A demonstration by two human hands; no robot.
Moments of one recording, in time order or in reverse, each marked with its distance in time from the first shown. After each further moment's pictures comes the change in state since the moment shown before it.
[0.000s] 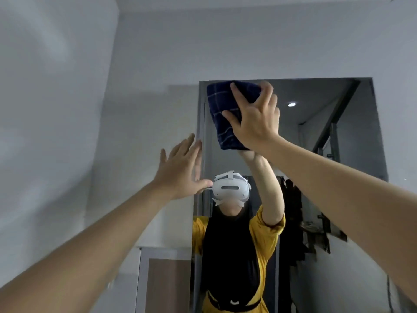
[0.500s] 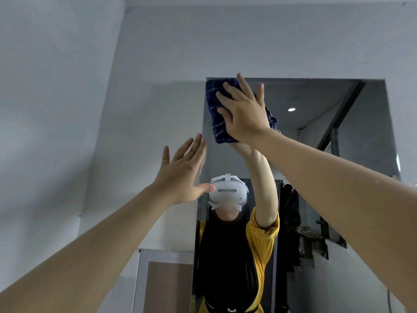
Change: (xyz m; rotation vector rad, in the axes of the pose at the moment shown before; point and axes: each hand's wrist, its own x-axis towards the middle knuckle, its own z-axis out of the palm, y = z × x) left_hand -0.001 -0.017 0.017 0.087 -0.022 0.054; right_hand 0.022 -0.017 0.026 -0.029 -0.065 -0.306
